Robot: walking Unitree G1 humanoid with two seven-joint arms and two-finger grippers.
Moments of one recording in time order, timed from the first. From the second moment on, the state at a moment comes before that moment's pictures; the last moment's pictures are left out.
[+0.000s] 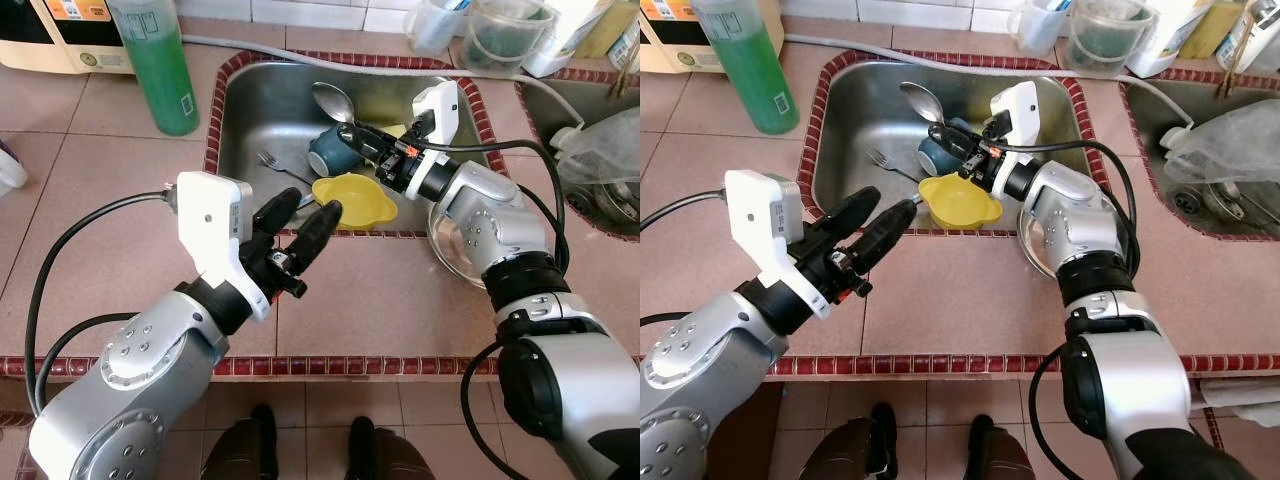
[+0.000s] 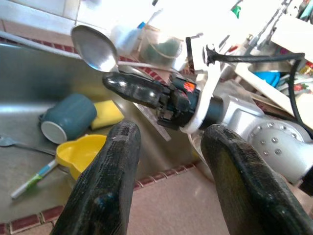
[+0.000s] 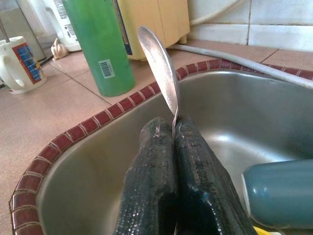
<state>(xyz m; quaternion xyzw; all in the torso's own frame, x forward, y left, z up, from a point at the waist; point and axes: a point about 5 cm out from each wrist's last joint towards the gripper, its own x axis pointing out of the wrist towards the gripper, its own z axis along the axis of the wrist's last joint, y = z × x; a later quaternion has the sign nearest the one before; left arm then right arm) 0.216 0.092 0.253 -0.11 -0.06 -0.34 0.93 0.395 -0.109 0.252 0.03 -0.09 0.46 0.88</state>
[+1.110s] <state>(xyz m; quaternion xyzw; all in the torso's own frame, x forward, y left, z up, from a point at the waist) 0.217 0.092 0.252 -0.10 -0.06 -0.34 0.93 0.402 -0.118 0.274 0.03 -0.12 0.42 0.90</state>
